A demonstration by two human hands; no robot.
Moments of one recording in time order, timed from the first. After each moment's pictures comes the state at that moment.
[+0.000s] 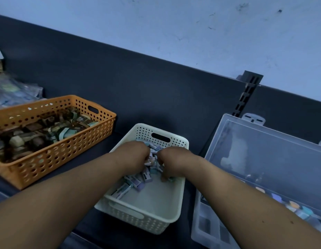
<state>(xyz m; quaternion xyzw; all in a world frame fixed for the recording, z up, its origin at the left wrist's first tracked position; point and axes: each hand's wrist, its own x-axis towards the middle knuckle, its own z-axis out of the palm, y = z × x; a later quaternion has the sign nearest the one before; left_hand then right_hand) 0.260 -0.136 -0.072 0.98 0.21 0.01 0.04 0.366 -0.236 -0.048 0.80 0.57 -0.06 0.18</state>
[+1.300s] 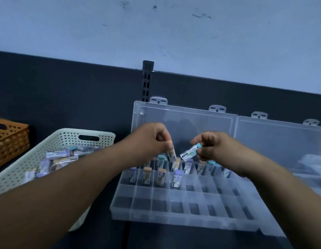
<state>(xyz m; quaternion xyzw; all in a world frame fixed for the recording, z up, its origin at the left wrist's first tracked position) 0.342 -0.330 0.003 0.86 0.04 0.14 0.48 0.438 -0.522 0.014 0.83 0.31 -0.14 -0.43</state>
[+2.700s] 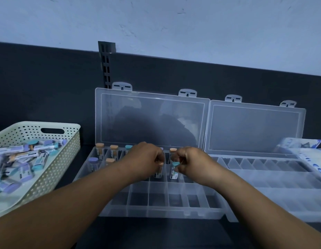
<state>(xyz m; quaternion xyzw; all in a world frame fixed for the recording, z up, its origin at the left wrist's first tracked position) 0.411 -0.407 -0.070 0.98 0.00 0.08 0.17 0.480 -0.572 -0.061 0.91 0.36 -0.06 -0.19</state>
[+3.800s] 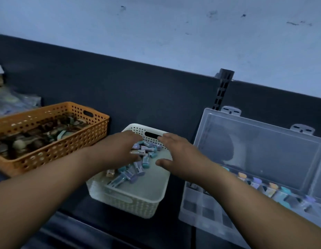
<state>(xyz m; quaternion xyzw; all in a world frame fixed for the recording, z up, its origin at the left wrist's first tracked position) 0.219 -0.170 -0.033 0.97 0.19 0.09 0.09 0.347 -0.325 -0.020 0.80 0.59 0.00 -0.10</state>
